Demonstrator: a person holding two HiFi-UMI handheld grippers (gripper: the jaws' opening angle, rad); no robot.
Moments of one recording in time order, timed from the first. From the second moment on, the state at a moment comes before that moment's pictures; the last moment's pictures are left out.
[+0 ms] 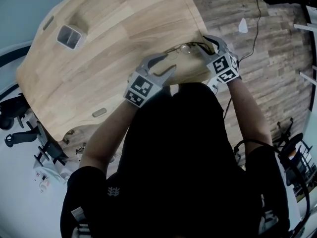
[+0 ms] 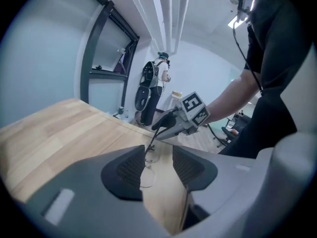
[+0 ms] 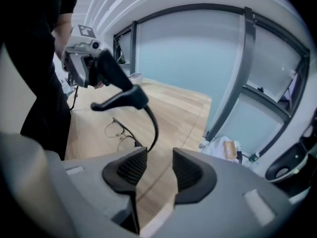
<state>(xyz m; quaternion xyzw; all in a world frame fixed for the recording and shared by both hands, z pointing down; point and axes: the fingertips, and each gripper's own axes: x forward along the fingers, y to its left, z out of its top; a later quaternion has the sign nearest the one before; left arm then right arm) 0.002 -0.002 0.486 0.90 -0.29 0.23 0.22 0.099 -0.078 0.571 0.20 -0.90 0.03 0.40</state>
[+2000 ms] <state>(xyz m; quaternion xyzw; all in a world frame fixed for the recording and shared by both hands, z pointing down) -0.004 -0.010 0.556 0.90 -0.25 0.32 0.14 0.032 -0.037 0.503 0.26 -0.90 0.29 0.17</state>
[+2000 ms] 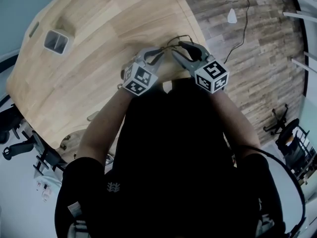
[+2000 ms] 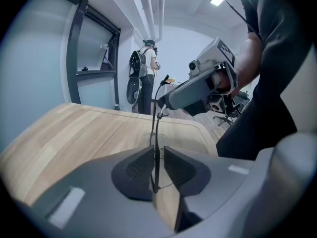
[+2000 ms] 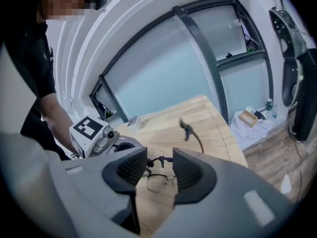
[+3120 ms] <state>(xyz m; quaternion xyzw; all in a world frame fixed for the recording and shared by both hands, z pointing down) -0.034 0.052 0.536 0.90 -0.27 0.30 0.15 -0.011 0.002 0.471 0.24 -0.92 0.26 0.16</state>
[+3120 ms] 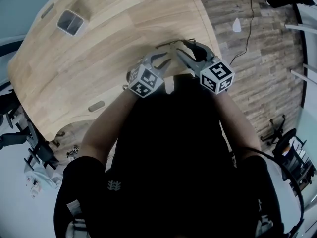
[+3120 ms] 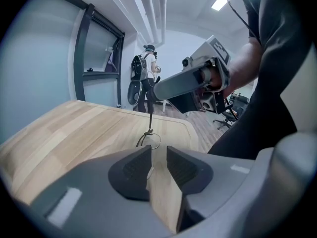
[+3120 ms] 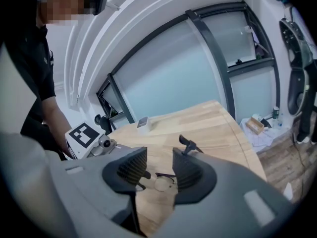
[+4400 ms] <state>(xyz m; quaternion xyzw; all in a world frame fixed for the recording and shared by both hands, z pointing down) 0.001 -0.022 0.555 0.88 -0.29 0.35 0.14 0.071 -0.044 0.482 0.30 -0.88 0.35 0.07</state>
